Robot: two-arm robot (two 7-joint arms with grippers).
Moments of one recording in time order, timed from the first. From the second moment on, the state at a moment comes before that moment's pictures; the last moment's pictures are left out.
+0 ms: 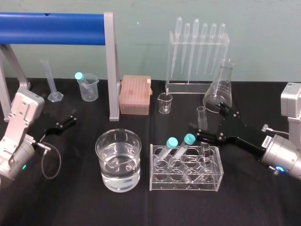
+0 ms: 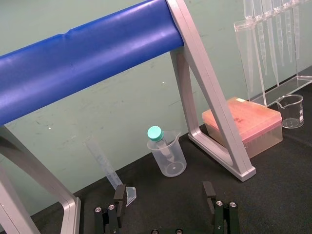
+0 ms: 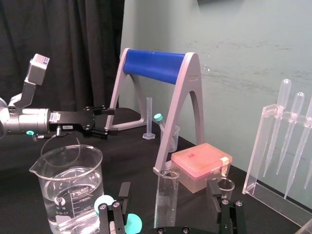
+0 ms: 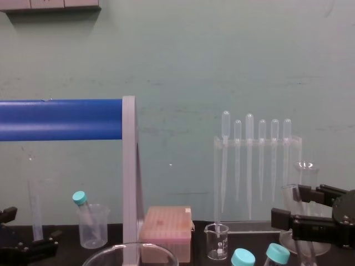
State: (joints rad) left arm -0.20 0.60 0.45 -1.41 -0.25 -0.12 0.03; right arm 0.22 0.58 -0.38 -1.47 0.54 -0.15 0.67
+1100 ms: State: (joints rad) left arm -0.20 0.60 0.45 -1.41 -0.25 -0.12 0.03; right arm 0.22 0.58 -0.38 -1.46 0.54 -0.14 0.67
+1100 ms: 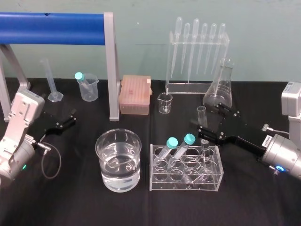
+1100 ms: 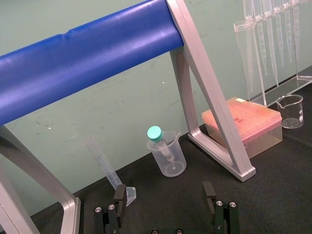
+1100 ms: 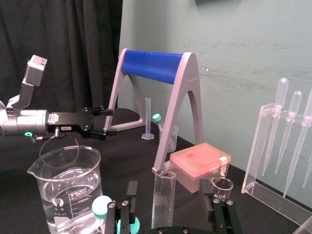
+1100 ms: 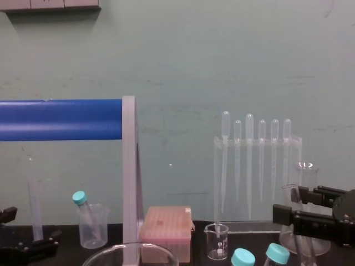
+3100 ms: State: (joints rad) left arm -0.20 0.60 0.45 -1.41 -0.25 -0.12 0.03; right arm 0.20 0.61 -0.28 -1.57 0.70 -0.16 0.68
